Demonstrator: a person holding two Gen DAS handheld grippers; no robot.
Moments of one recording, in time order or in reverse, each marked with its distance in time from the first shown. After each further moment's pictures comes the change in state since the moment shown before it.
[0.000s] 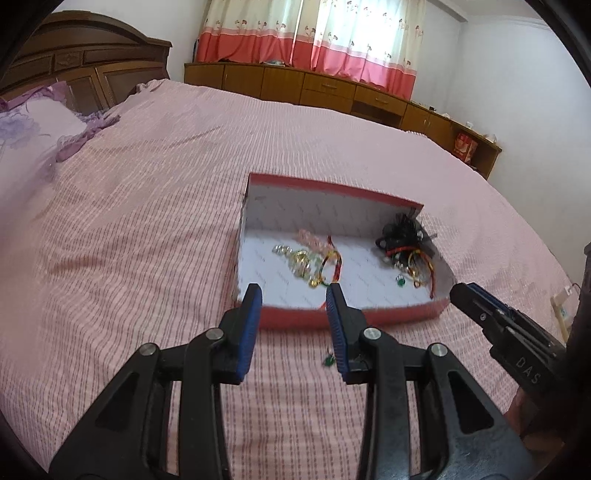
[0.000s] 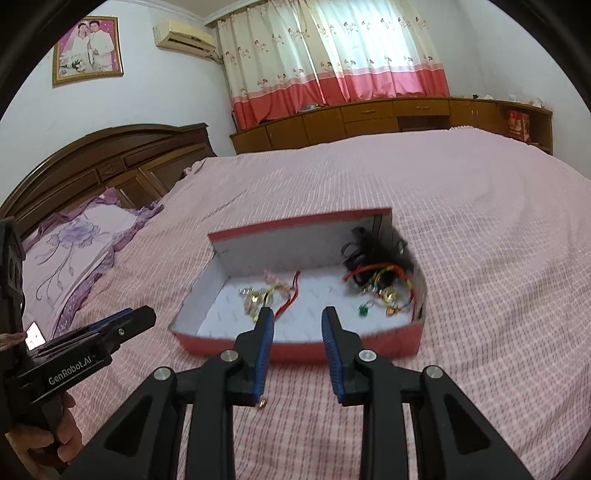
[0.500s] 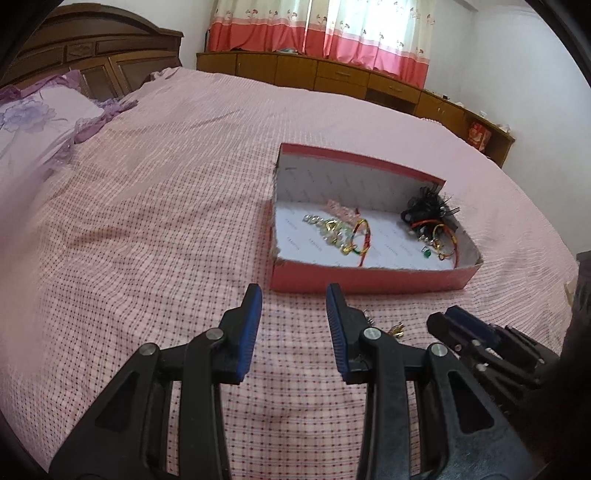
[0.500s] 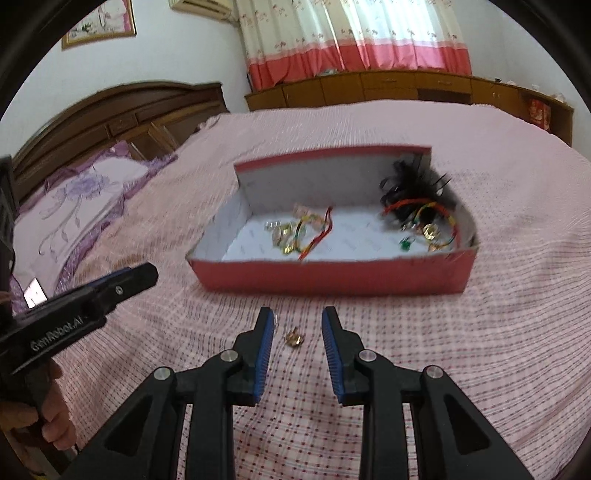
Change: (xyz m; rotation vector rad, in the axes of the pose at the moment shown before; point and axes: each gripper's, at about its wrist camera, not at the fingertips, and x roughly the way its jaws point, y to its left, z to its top) left arm 0.000 0.025 -0.023 -0.009 0.046 0.056; right arm 0.028 0.034 -0.046 -0.061 0.156 0.025
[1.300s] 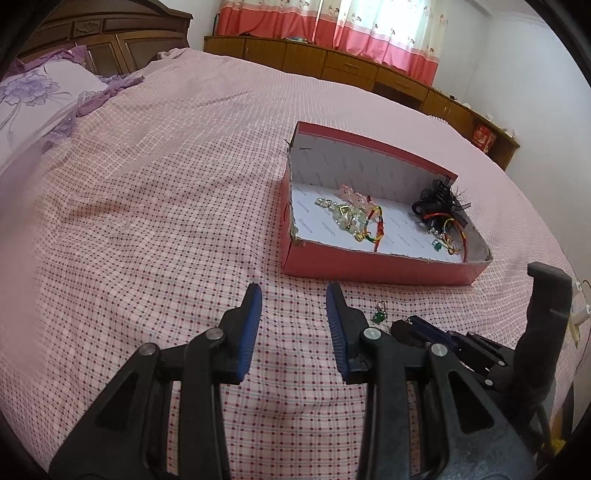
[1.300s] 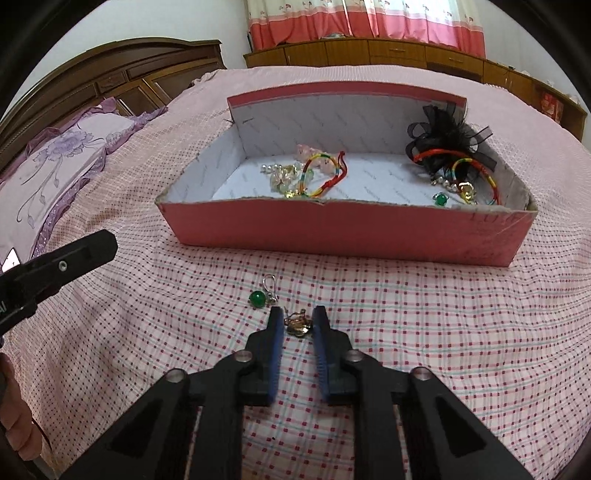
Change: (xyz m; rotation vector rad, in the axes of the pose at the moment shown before) left arm 0.012 0.016 -0.009 -0.046 0.044 -0.019; right arm 0.058 0.011 -0.011 -0.033 0.148 -0.034
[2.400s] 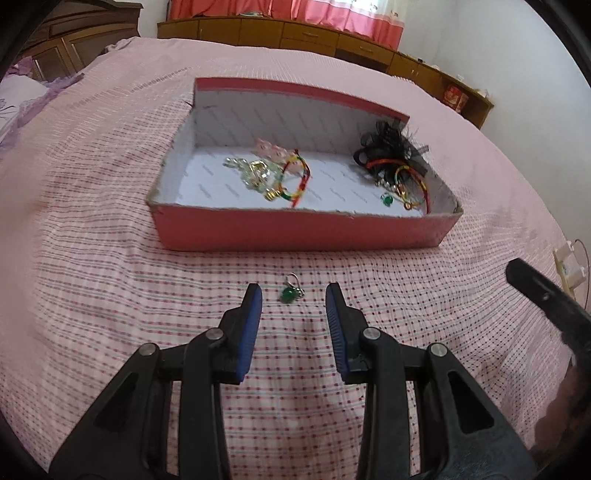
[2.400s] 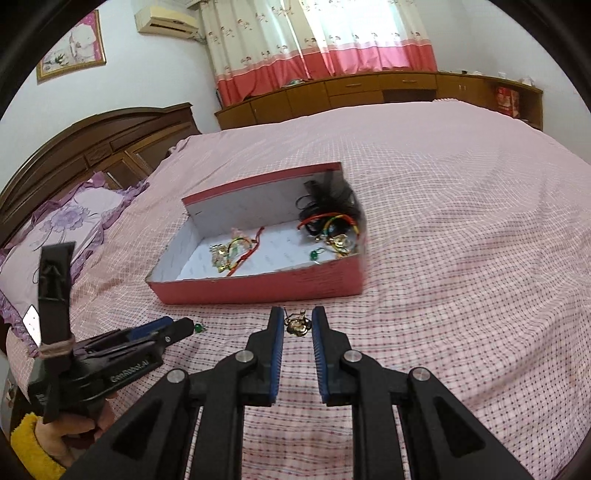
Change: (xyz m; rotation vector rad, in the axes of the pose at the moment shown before) left arm 0.045 -0.074 -0.021 0.110 0.109 -0.081; right arm -0.117 -0.096 -0.008 0.141 -0.197 -0.013
